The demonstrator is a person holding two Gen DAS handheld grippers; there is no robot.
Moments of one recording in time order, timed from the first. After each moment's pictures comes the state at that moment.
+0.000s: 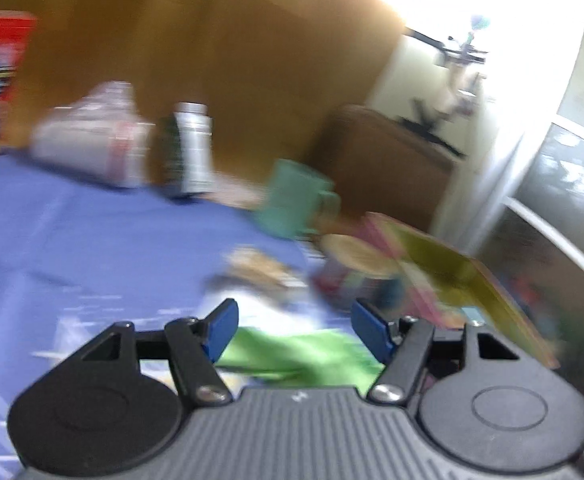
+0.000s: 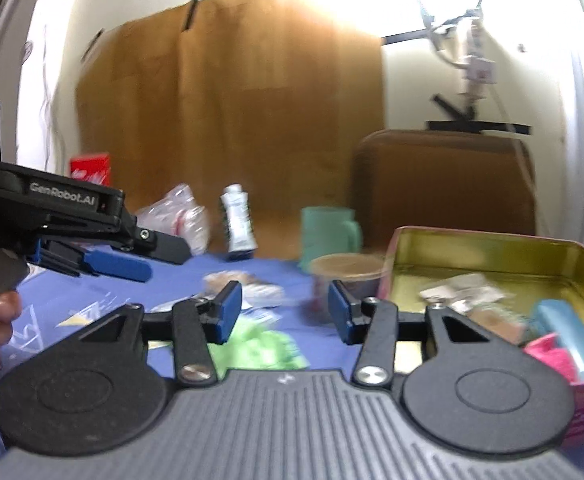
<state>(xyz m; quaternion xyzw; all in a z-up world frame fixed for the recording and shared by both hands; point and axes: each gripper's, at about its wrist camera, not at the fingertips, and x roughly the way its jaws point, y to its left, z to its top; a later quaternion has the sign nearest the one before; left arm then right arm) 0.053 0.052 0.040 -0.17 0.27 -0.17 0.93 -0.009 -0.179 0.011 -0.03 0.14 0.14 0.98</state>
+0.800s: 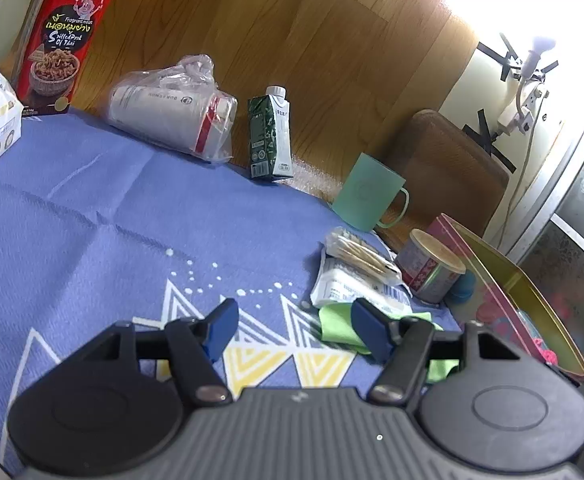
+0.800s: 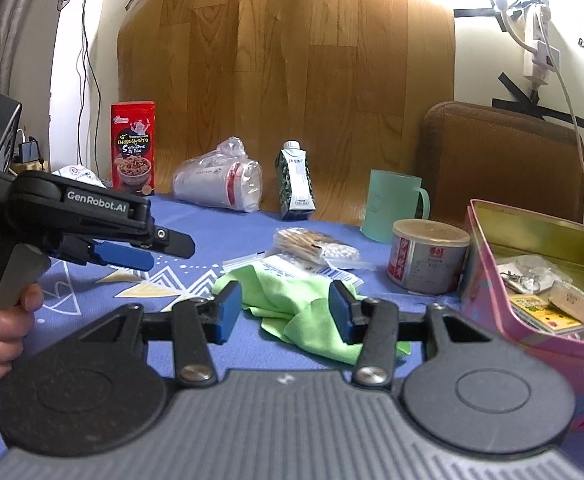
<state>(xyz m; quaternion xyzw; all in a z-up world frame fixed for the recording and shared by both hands) 0.056 0.100 0.001 -0.21 0.29 -0.13 0.93 -0.009 -0.129 -0.012 -0.07 0.18 0.18 0.96</state>
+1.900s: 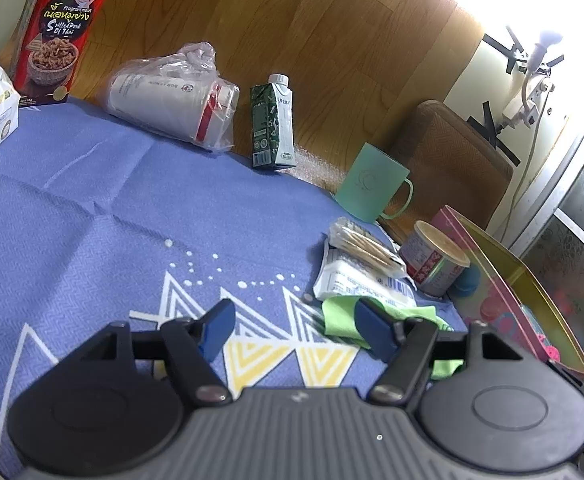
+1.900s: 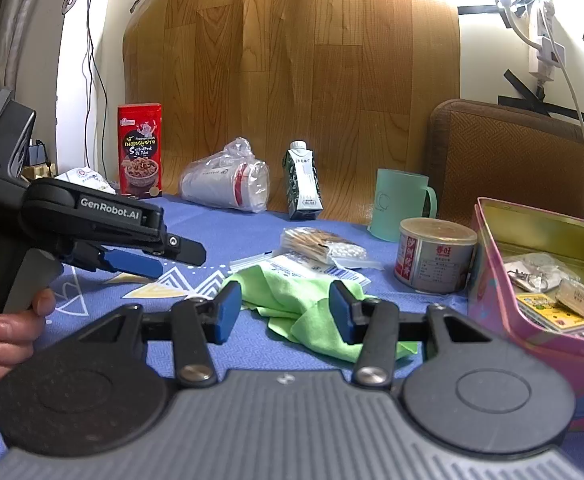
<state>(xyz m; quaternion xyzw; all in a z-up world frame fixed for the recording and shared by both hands) 0.061 0.098 -0.002 -0.21 0.30 -0.13 0.92 -0.009 -0.128 -0.012 -0.06 0.19 0.19 0.96</state>
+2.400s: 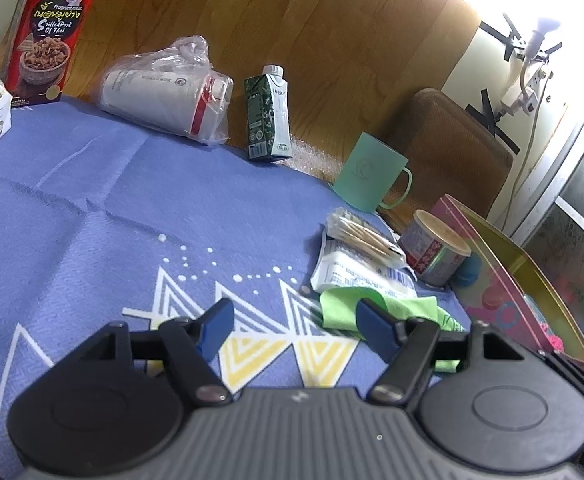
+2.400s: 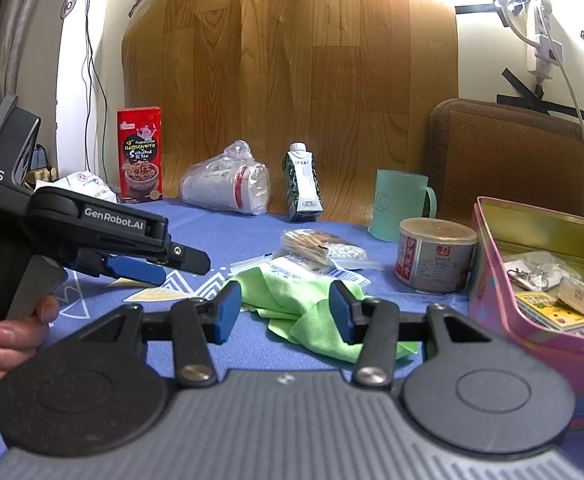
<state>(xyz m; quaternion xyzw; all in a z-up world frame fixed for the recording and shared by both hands) 0.063 0.092 -0.003 -0.19 0.31 -0.14 0.92 -0.010 -0.130 -0.011 -0.05 0.18 0.19 0.96</state>
